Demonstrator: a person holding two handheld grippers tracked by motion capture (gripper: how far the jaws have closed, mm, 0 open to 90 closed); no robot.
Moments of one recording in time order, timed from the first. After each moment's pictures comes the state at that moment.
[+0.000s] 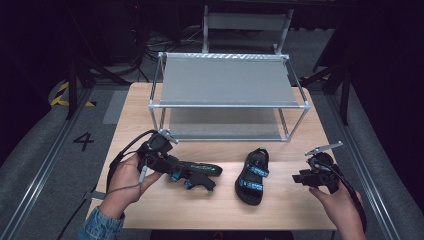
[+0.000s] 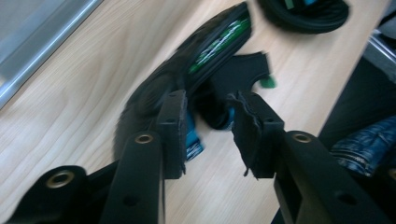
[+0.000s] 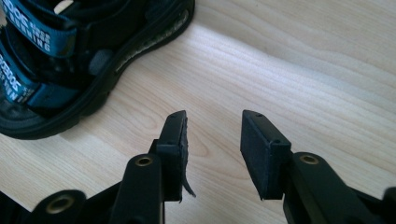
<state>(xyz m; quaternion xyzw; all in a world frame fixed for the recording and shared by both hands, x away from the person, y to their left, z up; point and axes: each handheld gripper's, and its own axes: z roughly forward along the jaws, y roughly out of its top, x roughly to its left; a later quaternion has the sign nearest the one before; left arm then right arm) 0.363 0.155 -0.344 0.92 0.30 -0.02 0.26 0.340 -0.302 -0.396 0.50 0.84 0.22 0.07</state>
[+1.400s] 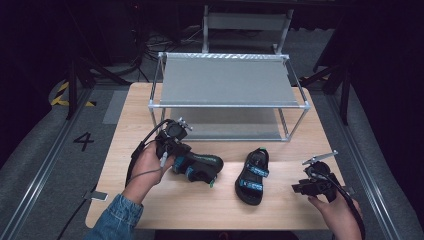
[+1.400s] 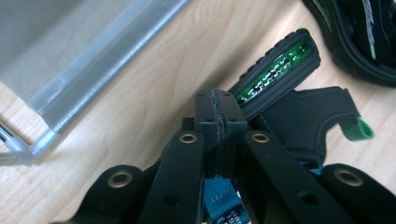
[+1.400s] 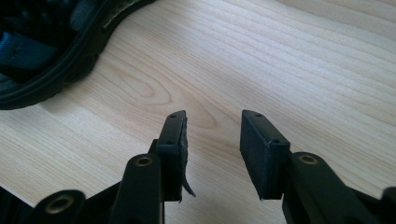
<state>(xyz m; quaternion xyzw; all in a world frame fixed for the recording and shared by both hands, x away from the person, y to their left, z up) 0.417 0.130 -0.369 0.90 0.35 0.04 0.24 0.327 -0.303 -0.419 0.51 0.84 0.19 0.06</state>
